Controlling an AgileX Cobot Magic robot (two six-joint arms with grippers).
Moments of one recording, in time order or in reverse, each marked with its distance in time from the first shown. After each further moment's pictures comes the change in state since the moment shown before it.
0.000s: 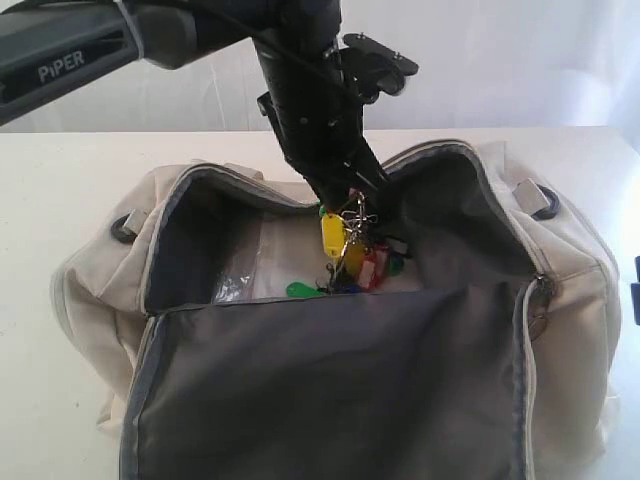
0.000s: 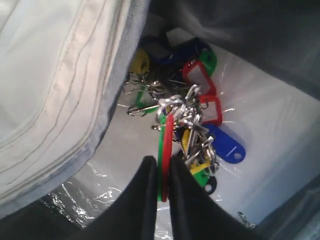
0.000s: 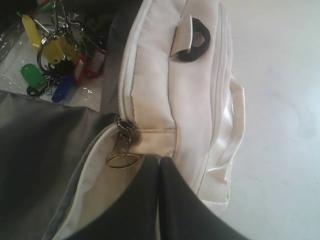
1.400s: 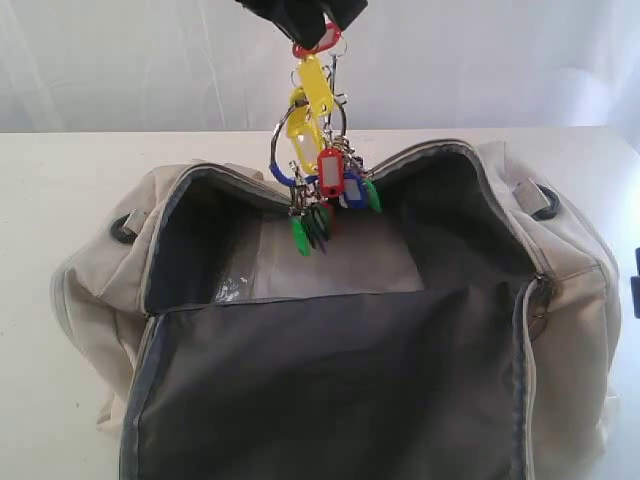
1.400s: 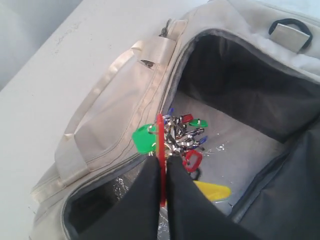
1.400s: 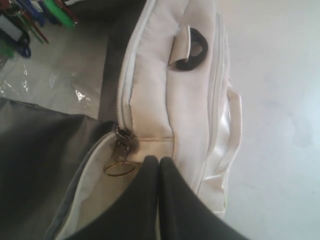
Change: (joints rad) left arm 0.000 -0.322 -0.039 0.019 0.002 0.009; right arm 0.000 0.000 0.000 0.000 -0.023 -0.008
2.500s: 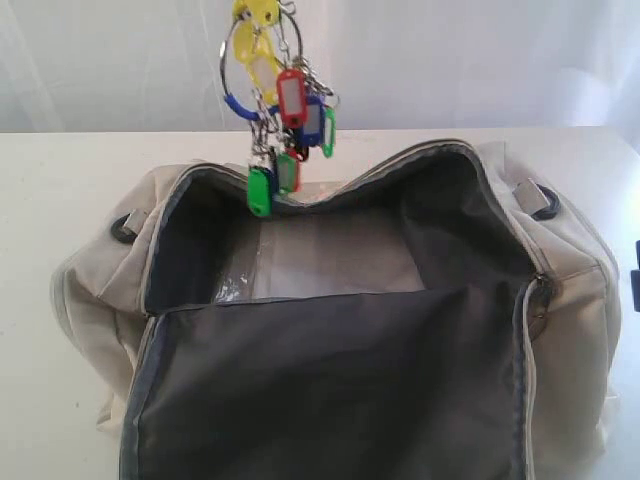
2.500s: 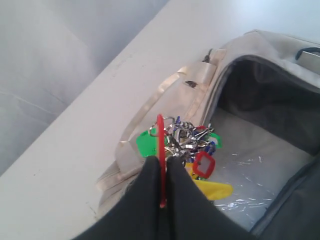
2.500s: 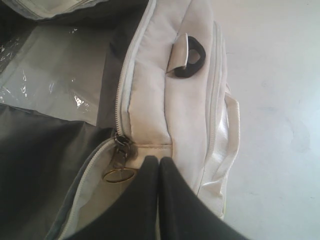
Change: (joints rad) left arm 0.000 -0.147 0.000 0.126 0.000 -0.010; right arm 0.000 0.000 0.000 0.000 -0.021 -0.003
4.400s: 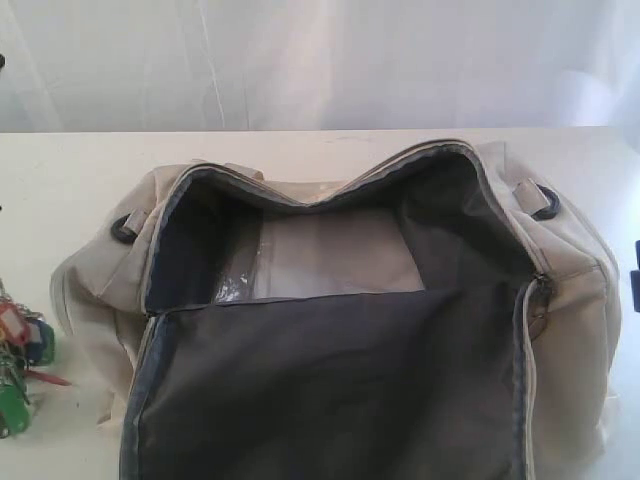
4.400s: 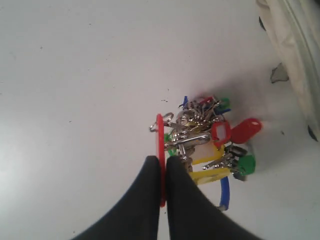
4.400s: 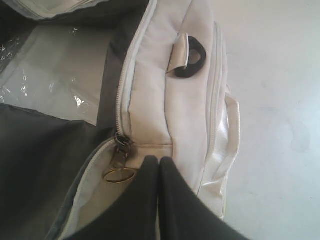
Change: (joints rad) left arm 0.537 -0.271 0.950 0.096 -0.137 -0.012; right arm 0.000 0.000 0.000 0.001 0.000 -0.004
